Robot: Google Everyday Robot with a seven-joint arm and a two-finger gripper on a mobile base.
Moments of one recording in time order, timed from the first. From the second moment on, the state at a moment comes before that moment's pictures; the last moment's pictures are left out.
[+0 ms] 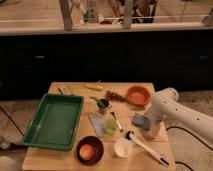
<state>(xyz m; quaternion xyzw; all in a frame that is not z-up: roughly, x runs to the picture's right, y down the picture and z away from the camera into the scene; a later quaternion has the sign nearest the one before) 0.271 0.223 0.846 -0.34 -0.05 -0.05 0.94</state>
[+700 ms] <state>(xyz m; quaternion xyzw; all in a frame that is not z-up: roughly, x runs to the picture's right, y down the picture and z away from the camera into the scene) 0.233 0.217 0.855 -0.31 -0.07 -0.06 0.95</state>
